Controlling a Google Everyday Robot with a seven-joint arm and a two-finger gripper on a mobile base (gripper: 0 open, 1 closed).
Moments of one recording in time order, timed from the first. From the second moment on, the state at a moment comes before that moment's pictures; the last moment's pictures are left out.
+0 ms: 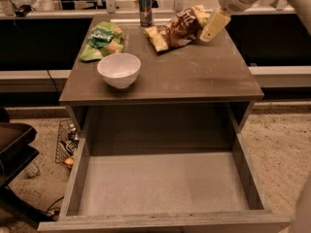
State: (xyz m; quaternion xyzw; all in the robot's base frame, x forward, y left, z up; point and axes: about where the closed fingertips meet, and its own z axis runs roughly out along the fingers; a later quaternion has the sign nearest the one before) arm 0.770 -0.184 0.988 -0.56 0.69 -0.16 0.43
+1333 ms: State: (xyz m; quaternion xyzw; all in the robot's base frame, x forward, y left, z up) arm 0.863 -0.164 0.936 -0.55 0.70 -0.15 0.42
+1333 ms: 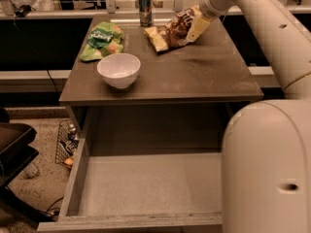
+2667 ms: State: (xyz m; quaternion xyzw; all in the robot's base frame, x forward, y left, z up) arm 0.921 -0.135 0.855 -0.54 0.73 -0.09 0.42
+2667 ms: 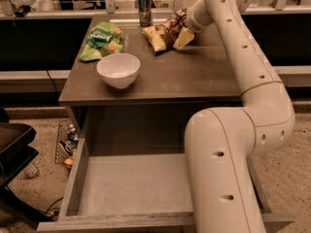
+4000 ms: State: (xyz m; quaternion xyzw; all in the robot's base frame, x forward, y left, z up) arm 0.922 -0.130 0.847 -0.54 0.73 -0.09 0.41
